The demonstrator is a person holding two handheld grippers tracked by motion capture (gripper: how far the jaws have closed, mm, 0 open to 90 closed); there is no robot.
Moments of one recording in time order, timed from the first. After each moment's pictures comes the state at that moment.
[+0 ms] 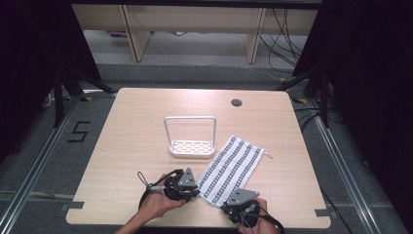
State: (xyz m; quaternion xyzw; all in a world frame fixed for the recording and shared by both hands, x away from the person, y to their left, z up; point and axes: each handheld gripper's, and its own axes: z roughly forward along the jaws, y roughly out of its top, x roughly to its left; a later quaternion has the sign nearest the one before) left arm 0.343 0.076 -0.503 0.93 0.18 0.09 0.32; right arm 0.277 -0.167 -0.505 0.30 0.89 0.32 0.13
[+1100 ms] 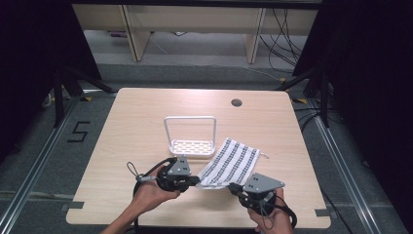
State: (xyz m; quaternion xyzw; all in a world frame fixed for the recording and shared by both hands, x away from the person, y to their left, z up) left arm 0.340 0.086 -0.436 0.89 0.19 0.09 0.41; right arm 0.284 -0.189 -0.434 0.28 0.84 0.42 0.17
